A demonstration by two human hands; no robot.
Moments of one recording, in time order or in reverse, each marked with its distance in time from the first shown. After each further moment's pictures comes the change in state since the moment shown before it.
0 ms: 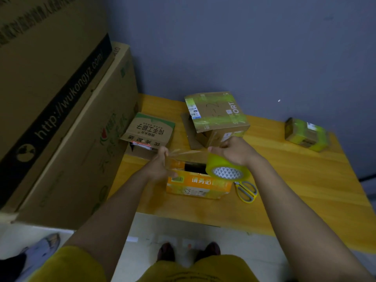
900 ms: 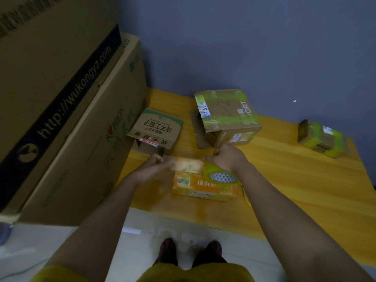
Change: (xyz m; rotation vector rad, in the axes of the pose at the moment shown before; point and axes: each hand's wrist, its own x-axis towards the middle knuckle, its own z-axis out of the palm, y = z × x) left_hand -0.005 -0.033 -0.015 -0.299 0.033 -0.173; right_hand 0.038 -0.004 0.043 -0.208 -0.099 0.001
